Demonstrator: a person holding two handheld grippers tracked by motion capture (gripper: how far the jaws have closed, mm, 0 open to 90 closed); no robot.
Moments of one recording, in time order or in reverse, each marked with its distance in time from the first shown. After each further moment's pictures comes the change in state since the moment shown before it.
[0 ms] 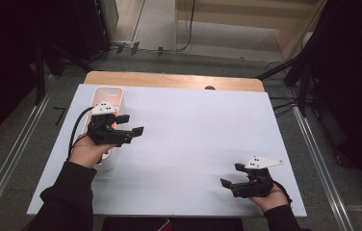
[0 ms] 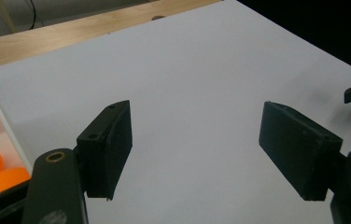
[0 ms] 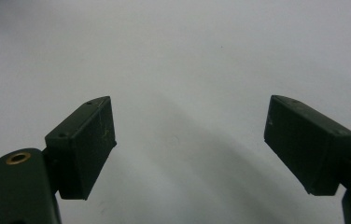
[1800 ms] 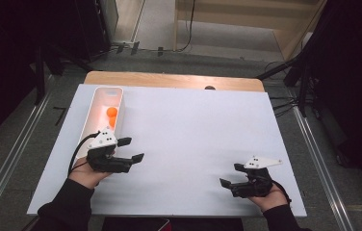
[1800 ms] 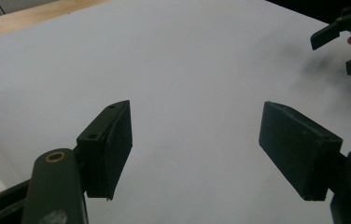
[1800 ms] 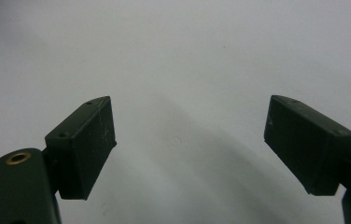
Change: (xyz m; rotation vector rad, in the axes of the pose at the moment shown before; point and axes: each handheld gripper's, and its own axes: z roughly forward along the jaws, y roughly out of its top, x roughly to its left) left arm -0.027 -0.059 -0.008 0.001 -0.058 0.115; right arm 0.001 0.001 0.001 0.005 0.007 0.007
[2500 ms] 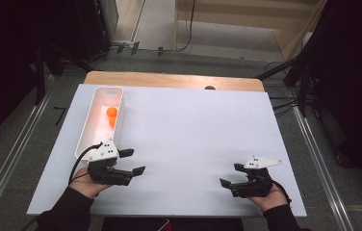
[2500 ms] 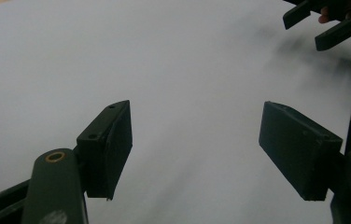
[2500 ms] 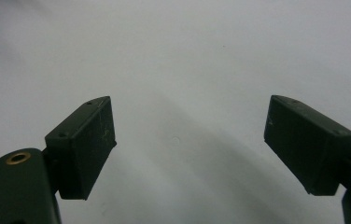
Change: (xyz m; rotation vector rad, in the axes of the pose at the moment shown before) left arm -0.016 -0.022 0.001 0.028 -0.071 0.001; right arm 0.000 0.000 0.000 0.001 -0.004 -0.004
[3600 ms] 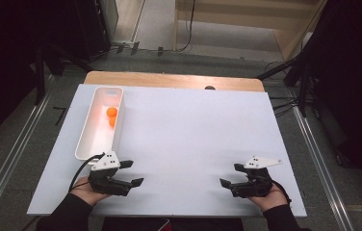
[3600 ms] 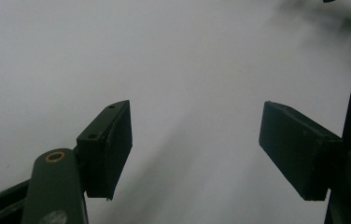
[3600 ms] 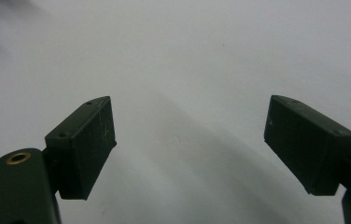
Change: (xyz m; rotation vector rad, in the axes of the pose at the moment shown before) left arm -0.003 -0.028 0.006 0.086 -0.017 -0.007; right arm -0.001 0.000 0.001 -0.001 0.002 -0.002
